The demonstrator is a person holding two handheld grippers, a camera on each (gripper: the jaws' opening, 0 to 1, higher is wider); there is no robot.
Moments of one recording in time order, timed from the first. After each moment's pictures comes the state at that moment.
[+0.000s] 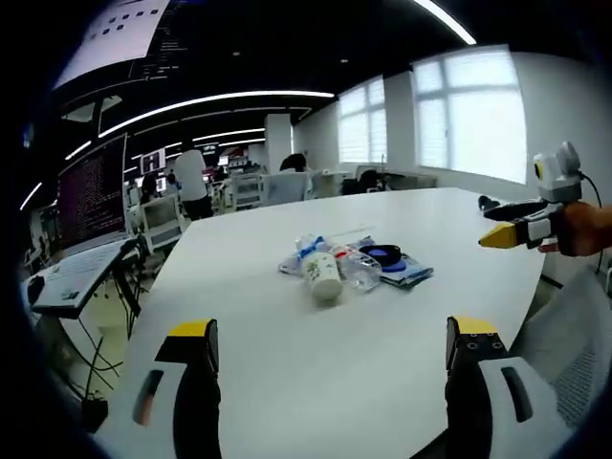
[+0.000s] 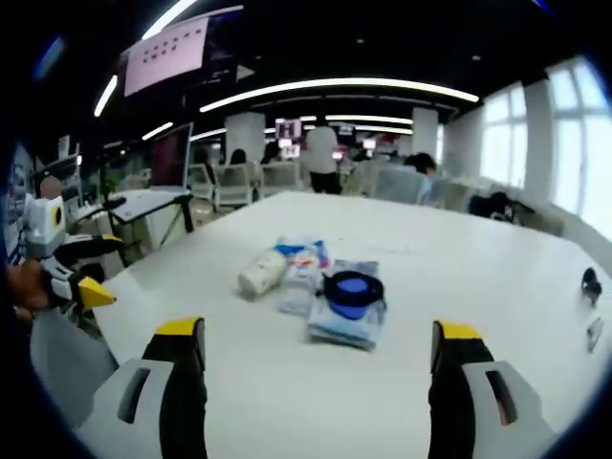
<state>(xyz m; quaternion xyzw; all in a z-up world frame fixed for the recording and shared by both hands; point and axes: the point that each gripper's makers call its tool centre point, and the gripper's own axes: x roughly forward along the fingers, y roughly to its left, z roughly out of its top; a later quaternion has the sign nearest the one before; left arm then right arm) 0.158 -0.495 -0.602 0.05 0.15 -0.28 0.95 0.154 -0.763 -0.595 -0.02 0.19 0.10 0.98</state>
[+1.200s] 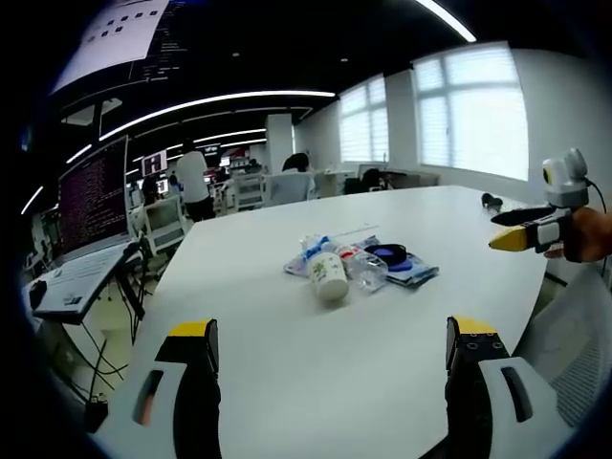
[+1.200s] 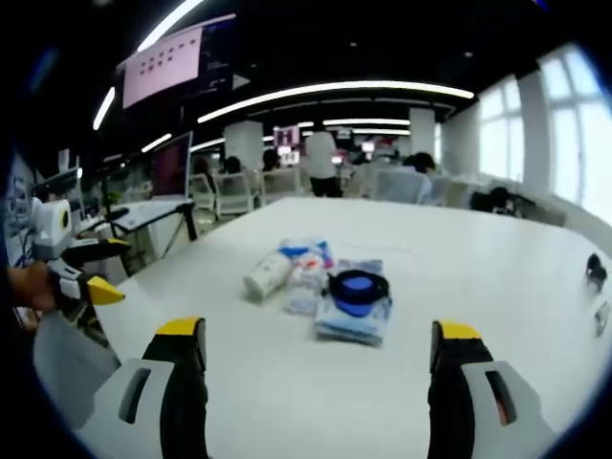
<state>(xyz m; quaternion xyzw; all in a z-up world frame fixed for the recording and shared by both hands) 0.165 -0.491 -0.601 0.06 0.15 -0.27 0.95 0.141 -0.761 -0.601 0.00 0.18 0.11 0.98</state>
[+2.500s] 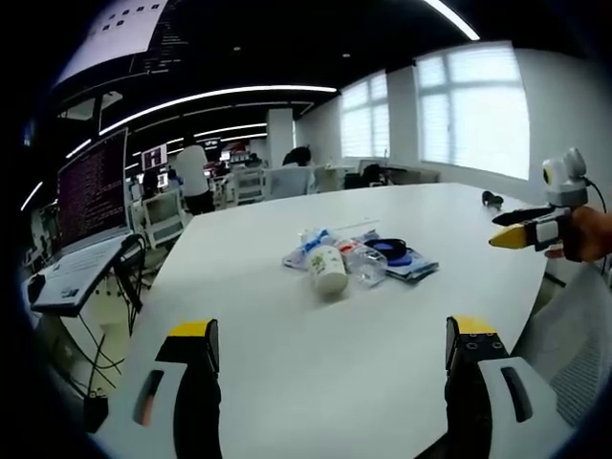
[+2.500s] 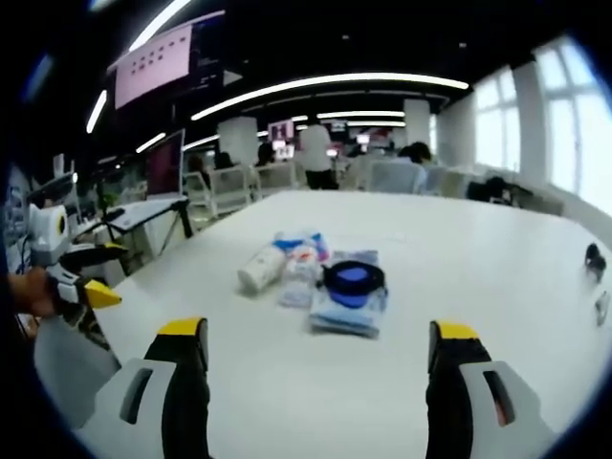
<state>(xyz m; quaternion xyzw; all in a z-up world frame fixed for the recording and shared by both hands) 0.163 -0.491 -0.609 0.06 0.17 -0.27 0.95 0.143 -0.768 -0.608 0.01 0.20 0.10 0.98</state>
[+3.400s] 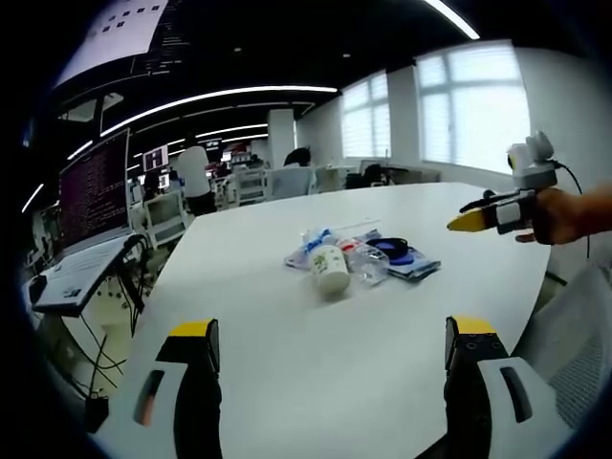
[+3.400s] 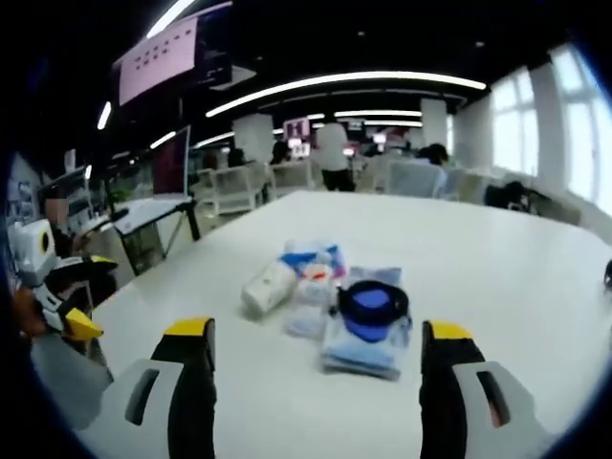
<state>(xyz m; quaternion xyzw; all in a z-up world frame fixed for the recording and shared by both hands) 0.163 -0.489 -0.609 0.06 0.16 -0.27 0.95 0.216 -0.745 -0.603 0.01 0.20 0.14 0.97</state>
